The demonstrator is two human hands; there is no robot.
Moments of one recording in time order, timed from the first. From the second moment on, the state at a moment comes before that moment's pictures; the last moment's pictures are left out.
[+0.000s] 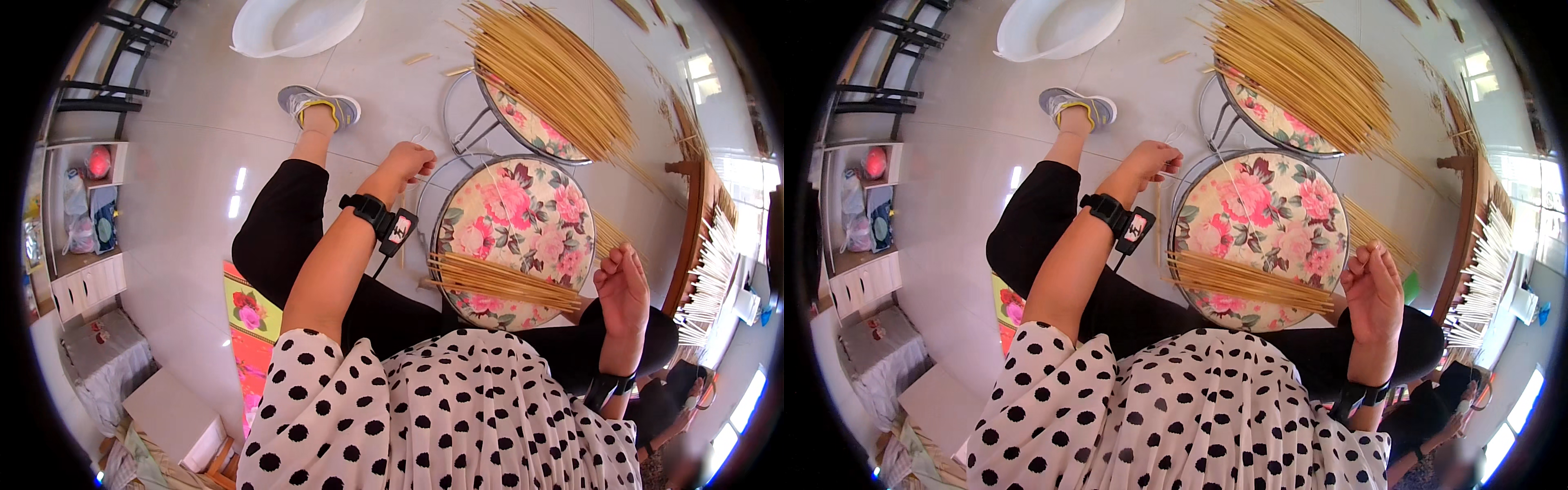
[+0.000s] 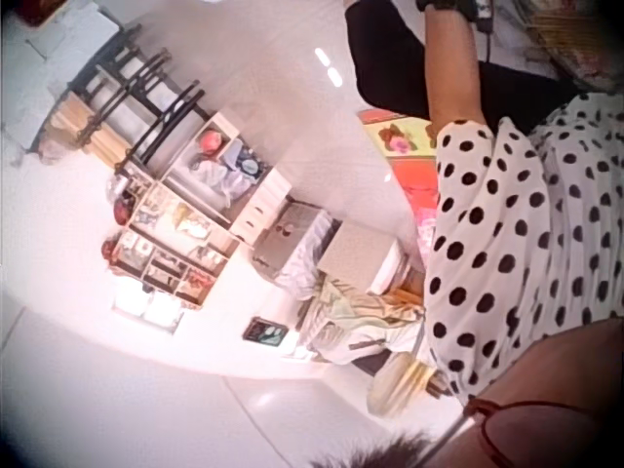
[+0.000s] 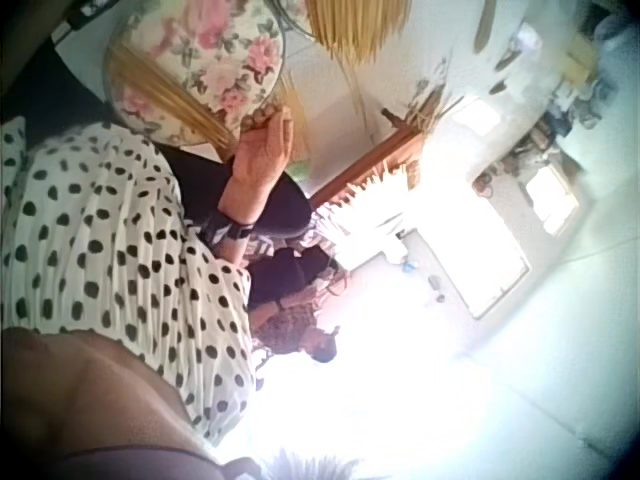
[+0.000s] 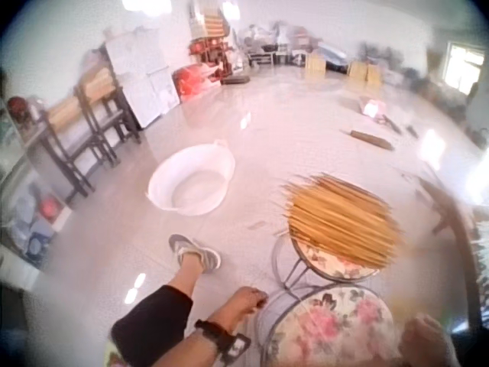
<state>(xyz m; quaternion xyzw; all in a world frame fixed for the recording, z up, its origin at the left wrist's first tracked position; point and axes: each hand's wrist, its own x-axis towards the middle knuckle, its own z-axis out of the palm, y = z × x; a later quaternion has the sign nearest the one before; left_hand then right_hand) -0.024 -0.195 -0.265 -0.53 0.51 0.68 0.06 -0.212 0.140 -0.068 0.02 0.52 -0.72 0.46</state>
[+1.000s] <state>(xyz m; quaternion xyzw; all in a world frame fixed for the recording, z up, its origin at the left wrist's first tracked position) -0.066 -0.257 -0.301 -0.48 0.34 0.80 -0.10 -0.212 0.120 -0.057 0.04 0.55 -0.70 0.45</state>
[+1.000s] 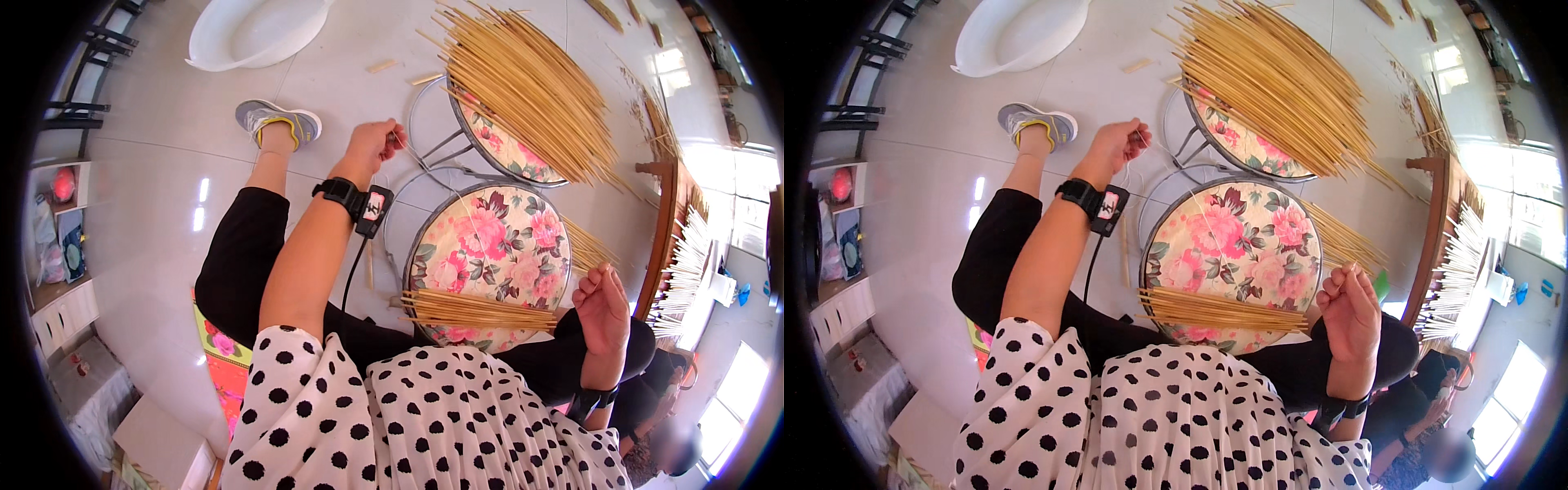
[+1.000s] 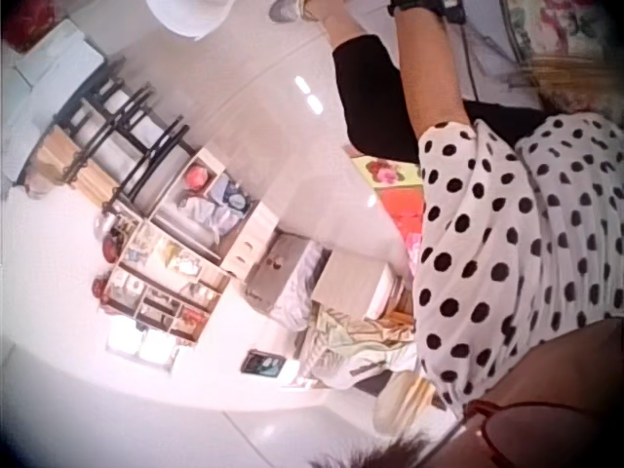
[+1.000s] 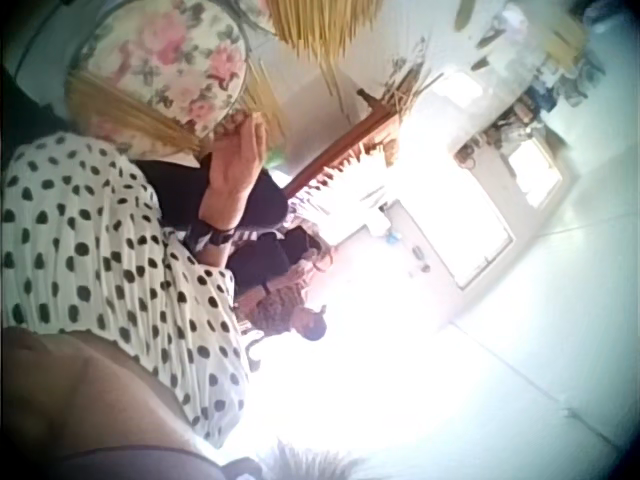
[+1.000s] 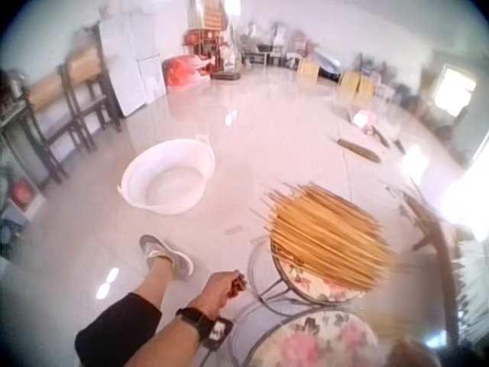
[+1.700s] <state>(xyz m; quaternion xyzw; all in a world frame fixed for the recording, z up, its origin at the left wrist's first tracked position) -0.068 -0.053 0.051 0.07 0.76 0.61 -0.21 -0.155 0.139 0.036 -0.40 0.49 -0.69 0.35</state>
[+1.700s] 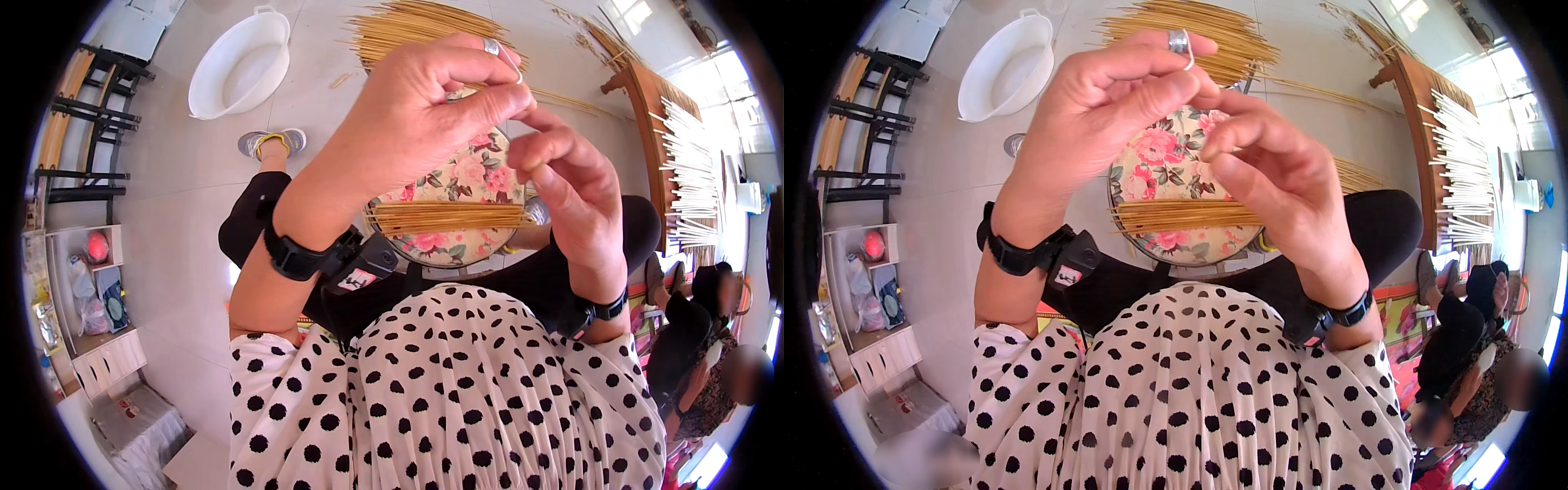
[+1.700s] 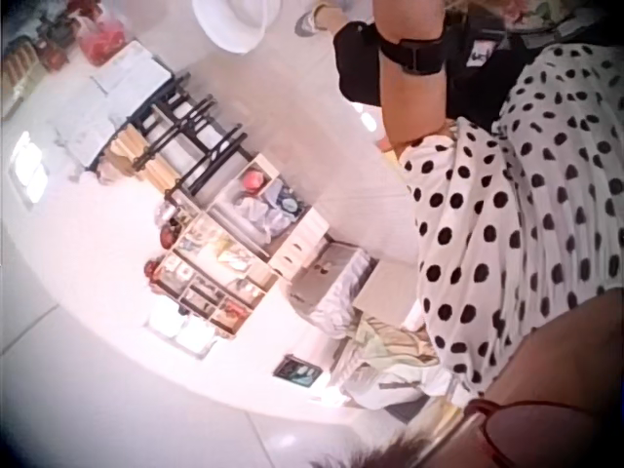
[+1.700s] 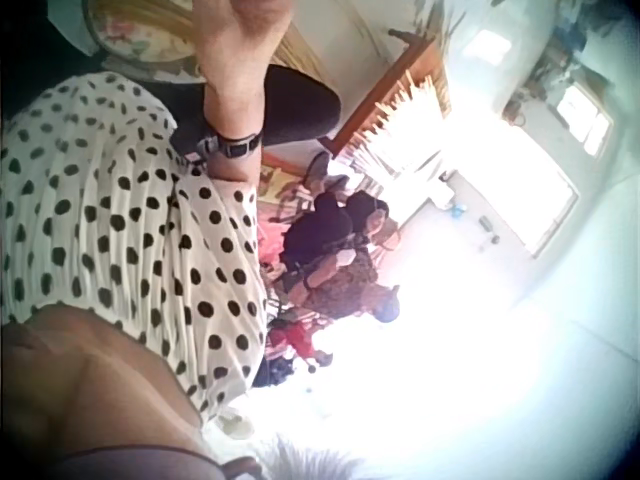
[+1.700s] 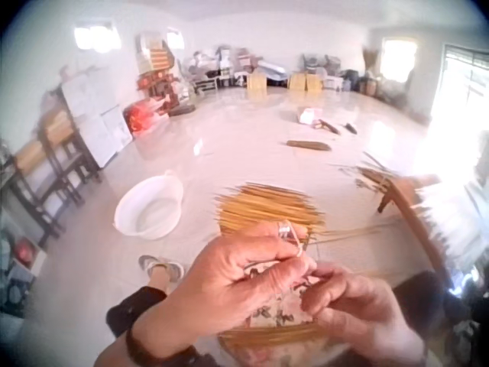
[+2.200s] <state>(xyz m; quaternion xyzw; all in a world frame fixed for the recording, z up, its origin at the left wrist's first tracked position) -0.056 -0.033 0.024 -0.09 0.53 0.82 -0.16 -0.158 0.169 0.010 -0.31 0.51 -0.69 0.41</state>
